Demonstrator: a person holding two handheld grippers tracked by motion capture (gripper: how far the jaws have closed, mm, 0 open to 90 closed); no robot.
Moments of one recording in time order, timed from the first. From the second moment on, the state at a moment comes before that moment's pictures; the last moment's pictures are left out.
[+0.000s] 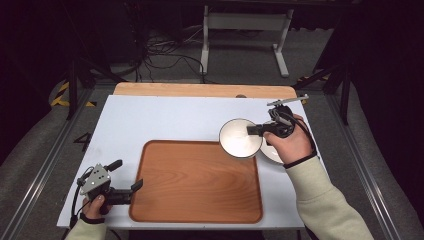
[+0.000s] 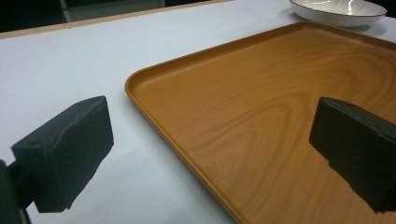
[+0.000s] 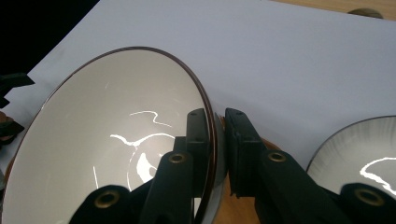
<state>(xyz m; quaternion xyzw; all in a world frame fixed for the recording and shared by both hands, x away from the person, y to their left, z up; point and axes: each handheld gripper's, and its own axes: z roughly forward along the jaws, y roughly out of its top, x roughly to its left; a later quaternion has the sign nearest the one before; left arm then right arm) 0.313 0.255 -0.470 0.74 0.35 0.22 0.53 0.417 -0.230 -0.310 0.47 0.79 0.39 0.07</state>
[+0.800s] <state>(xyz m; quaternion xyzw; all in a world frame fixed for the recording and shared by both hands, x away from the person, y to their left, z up) 0.313 0.255 -0.470 0.74 0.35 0.22 0.53 0.402 -0.172 -0.304 0.41 0.82 0.40 0.03</state>
